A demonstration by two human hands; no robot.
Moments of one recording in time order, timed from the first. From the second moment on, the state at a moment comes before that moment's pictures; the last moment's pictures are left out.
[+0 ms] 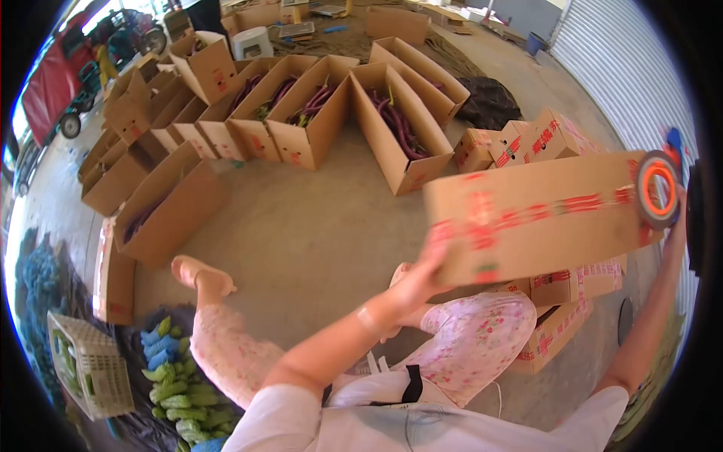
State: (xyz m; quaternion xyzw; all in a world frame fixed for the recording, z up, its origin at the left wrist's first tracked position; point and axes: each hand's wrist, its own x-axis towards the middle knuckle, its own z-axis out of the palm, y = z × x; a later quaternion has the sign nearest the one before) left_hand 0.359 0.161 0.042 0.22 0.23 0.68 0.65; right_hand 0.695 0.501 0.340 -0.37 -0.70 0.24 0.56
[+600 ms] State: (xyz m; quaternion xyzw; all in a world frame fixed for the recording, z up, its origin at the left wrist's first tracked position) left_hand 0.164 0.421 -0.042 0.53 0.84 0.09 0.06; right_hand 0.474 0.327 0.112 -0.22 -0.91 0.31 0.14
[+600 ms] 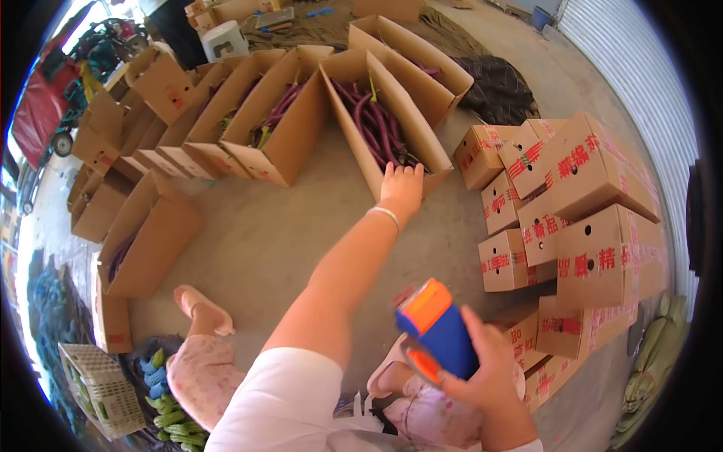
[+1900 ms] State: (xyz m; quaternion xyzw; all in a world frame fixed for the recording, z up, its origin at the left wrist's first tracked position) left_hand 0.175 -0.104 -0.064 0.50 0.80 0.11 0.30; right_hand 0.351 0.319 -0.055 0.00 -0.99 0.10 -0.10
